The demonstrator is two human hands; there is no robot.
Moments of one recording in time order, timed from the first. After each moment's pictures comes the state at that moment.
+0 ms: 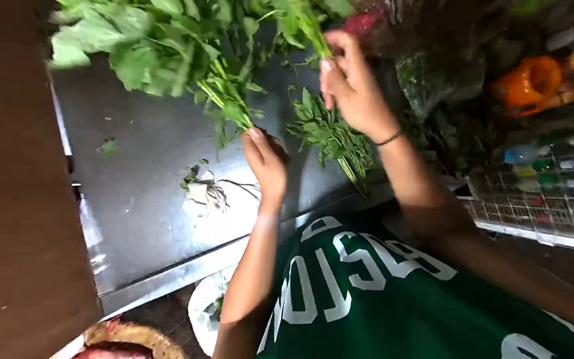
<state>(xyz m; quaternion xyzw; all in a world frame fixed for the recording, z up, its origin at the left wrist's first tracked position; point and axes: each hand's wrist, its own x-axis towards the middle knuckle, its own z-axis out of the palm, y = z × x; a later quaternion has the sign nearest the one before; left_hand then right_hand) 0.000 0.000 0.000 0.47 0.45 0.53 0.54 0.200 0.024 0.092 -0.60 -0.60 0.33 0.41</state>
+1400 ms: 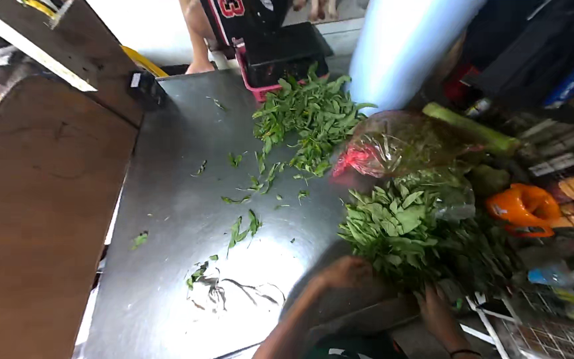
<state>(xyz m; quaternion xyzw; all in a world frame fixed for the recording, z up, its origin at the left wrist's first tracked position) 0.129 0.001 -0.063 0.63 0.23 -0.02 0.74 0.396 -0.266 -0.153 -0.90 -0.41 0.16 0.04</state>
